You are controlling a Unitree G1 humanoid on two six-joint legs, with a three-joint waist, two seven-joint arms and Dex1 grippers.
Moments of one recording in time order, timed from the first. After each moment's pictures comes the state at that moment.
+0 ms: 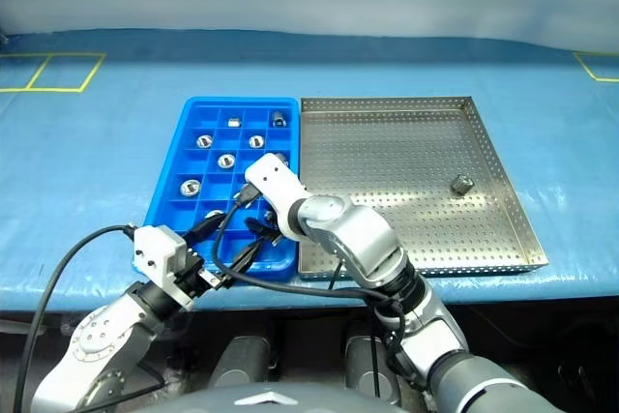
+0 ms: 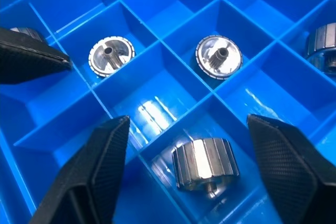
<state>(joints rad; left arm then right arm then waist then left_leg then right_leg) 0.39 0.39 0.00 -0.73 -0.38 0.39 -0.45 -0.59 -0.07 0.43 -0.33 0.24 1.32 0.25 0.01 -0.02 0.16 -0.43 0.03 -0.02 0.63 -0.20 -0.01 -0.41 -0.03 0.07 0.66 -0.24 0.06</state>
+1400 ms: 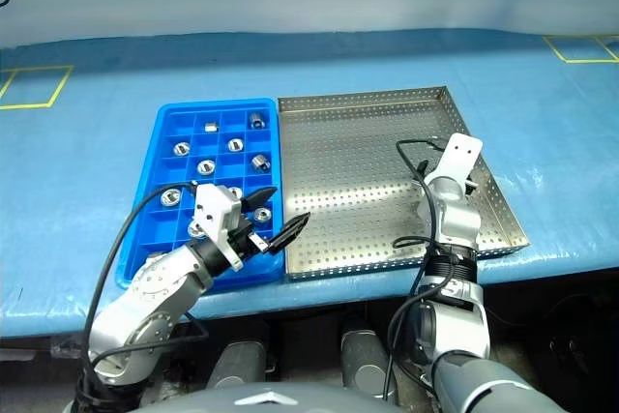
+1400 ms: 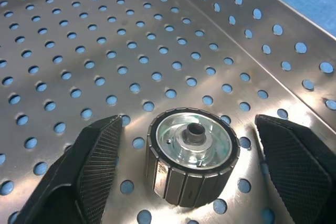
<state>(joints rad) 0.05 0.30 -0.17 -0.61 -0.40 0.58 -0.39 -0.58 -0.12 -0.38 0.37 0.11 0.61 -0.30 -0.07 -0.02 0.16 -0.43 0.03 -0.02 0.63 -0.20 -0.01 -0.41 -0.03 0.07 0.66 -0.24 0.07</state>
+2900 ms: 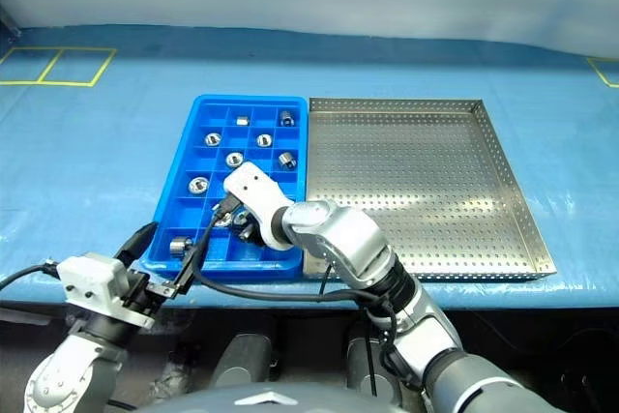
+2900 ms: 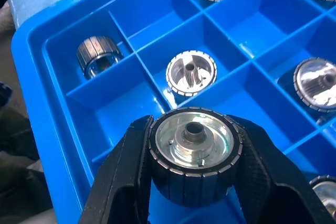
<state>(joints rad) 0.64 0.26 0.15 -0.79 -0.34 0.18 -0.35 -0.59 -0.03 0.50 -0.29 0.33 1.28 0.30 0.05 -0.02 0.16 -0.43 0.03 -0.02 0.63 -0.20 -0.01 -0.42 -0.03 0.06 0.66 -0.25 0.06</state>
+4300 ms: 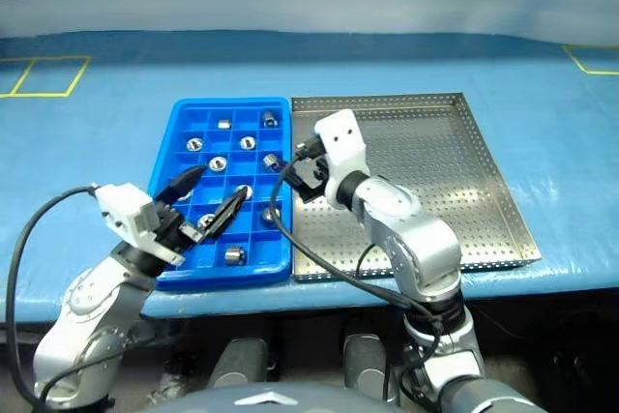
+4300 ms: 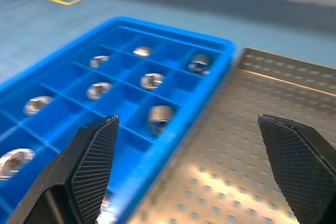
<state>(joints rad) 0.09 0.34 0.08 -0.57 -0.41 0.33 -0.36 -0.33 -0.20 0.17 -0.56 0.21 0.95 0.19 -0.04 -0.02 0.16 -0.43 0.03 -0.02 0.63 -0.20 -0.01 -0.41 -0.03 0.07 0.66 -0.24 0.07</state>
